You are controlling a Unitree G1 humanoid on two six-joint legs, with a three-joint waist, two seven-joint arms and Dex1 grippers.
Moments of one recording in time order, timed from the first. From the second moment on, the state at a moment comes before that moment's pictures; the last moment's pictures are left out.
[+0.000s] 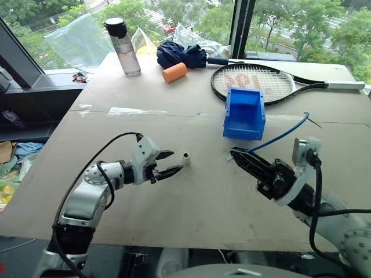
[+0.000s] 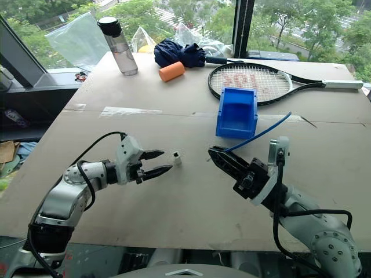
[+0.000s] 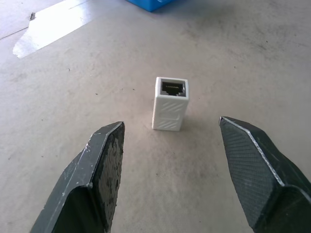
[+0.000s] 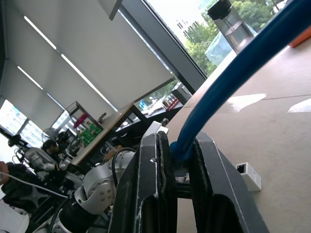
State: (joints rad) left arm -0.14 0.65 -0.03 -0.16 -0.29 0.35 -0.93; right arm 0.08 -0.45 -0.01 -0.77 1.38 0.64 0.20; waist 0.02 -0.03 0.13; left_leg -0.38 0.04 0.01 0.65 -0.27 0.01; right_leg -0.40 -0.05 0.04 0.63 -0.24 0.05
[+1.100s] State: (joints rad) left arm -0.39 0.52 -0.28 0.11 -0.22 0.21 -1.19; right arm -0.39 -0.57 0.38 -0.31 0.55 0.50 0.80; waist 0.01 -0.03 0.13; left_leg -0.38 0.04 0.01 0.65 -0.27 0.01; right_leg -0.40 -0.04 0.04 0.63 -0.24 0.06
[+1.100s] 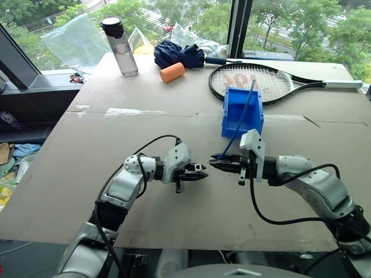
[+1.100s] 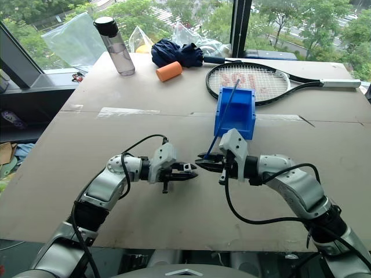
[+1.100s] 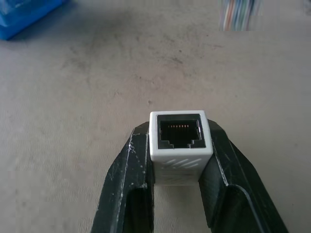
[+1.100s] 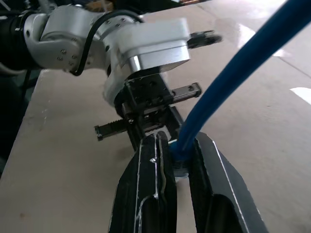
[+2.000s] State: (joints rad) left arm -0.40 0.53 -0.32 0.12 -0.18 0.20 -1.24; right arm -0.49 -0.41 0.42 -0.01 0.30 0.29 1.05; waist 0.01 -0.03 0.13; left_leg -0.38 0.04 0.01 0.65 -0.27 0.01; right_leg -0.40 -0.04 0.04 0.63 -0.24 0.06
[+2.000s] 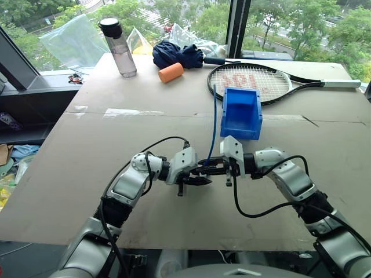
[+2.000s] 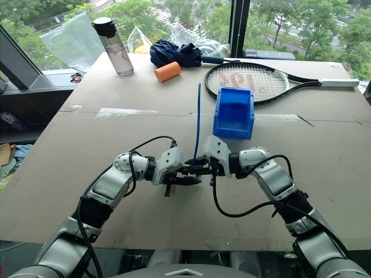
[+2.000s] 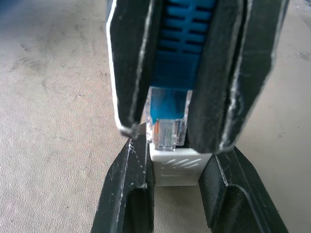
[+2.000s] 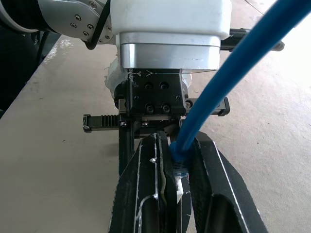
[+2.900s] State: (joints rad) left arm -0.40 0.53 -0.32 0.12 -0.16 0.19 -1.25; right arm -0.62 -0.42 0.52 0.05 0.16 0.28 1.18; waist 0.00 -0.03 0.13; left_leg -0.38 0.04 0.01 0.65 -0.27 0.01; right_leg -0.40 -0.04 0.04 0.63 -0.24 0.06
